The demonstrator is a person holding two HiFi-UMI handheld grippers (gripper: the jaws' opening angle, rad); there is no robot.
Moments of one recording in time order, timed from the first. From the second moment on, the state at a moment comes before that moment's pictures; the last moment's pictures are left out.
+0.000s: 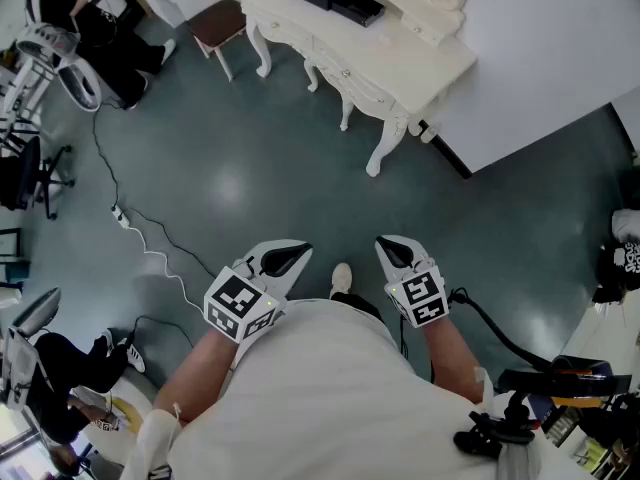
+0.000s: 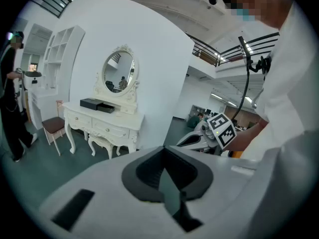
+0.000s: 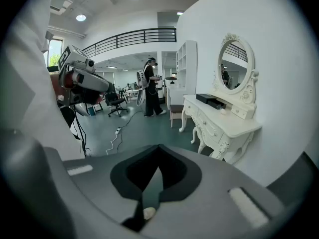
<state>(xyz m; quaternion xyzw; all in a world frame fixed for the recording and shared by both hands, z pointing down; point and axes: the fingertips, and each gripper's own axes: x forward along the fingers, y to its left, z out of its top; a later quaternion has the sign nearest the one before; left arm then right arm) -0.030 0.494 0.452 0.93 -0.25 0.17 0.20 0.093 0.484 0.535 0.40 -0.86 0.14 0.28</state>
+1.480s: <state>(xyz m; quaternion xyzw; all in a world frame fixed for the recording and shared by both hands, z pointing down) 0.034 0.391 0.466 0.93 -0.26 0.18 0.21 0.153 0.371 0.537 0.42 -0.86 0.13 0.26</state>
